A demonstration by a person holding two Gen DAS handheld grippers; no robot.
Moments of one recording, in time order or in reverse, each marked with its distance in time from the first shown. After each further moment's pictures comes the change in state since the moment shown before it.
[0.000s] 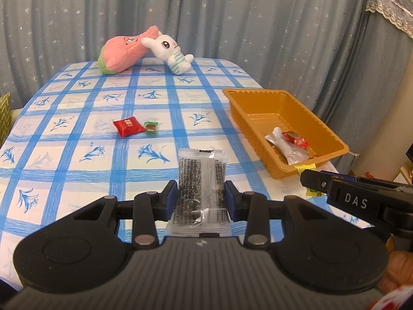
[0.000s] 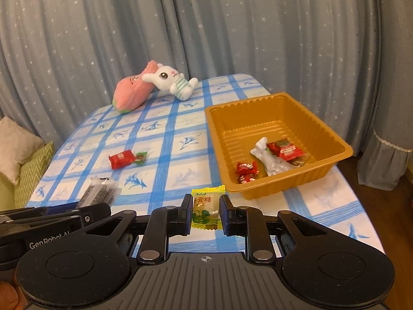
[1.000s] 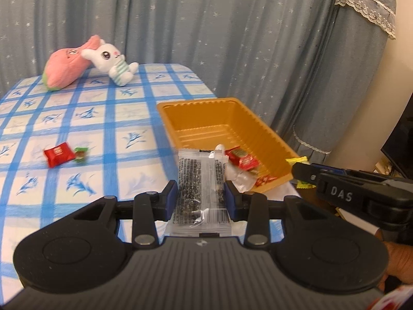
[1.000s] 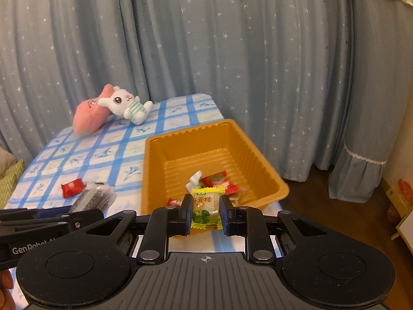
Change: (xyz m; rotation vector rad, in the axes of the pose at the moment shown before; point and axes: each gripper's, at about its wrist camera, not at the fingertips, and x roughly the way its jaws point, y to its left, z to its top) left arm 0.050 -0.083 0.045 0.059 0.002 -0.146; right arm -0.003 -0.086 0.045 0.004 -0.061 -0.117
